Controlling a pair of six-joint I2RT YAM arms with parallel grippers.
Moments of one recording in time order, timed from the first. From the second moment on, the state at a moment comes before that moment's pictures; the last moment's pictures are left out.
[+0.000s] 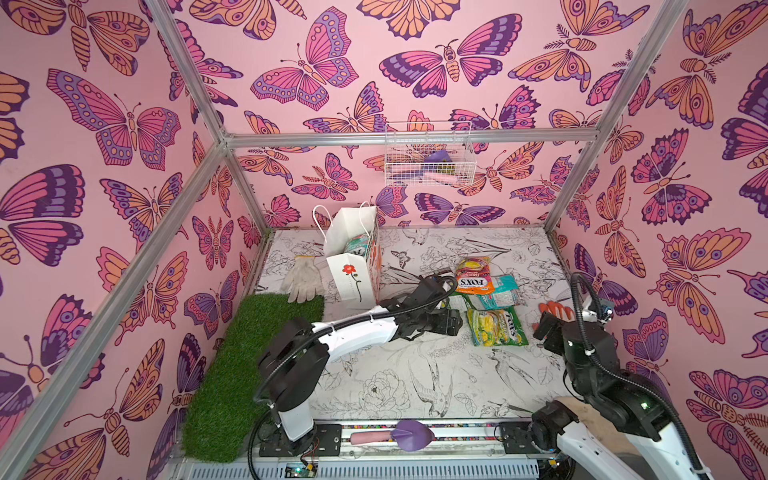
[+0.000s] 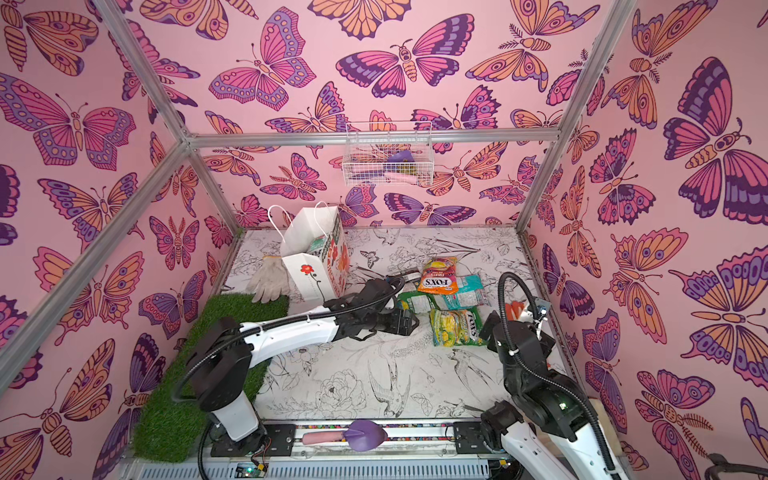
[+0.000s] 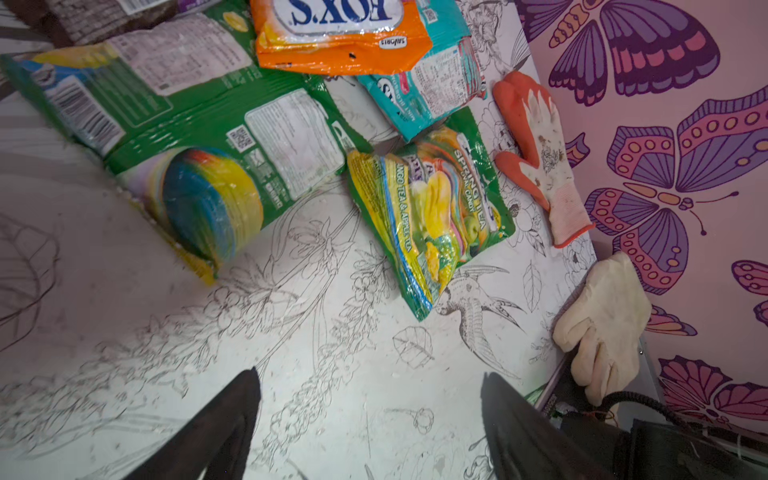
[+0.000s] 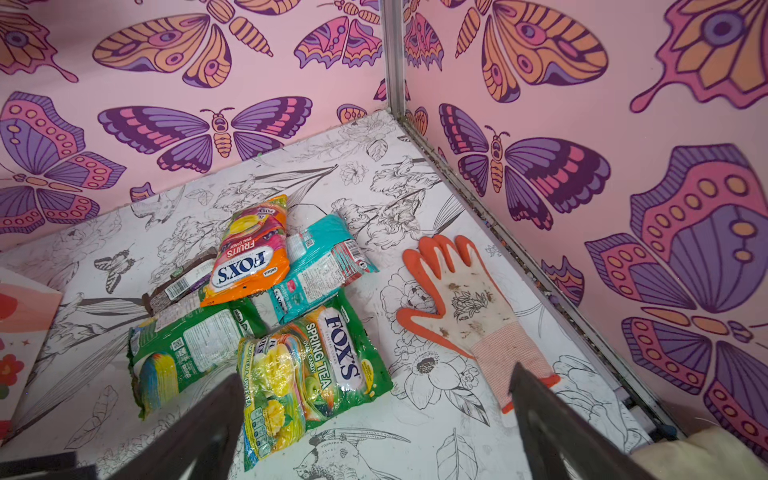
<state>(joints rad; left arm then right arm) -0.92 1.78 1.23 -0.23 0.17 -0.65 0.48 0.47 0.87 -1.00 0.70 0.60</state>
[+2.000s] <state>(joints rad) -0.95 2.23 1.54 -0.09 0.31 -0.77 0.48 0.22 0.86 -1.09 0.69 0.44</state>
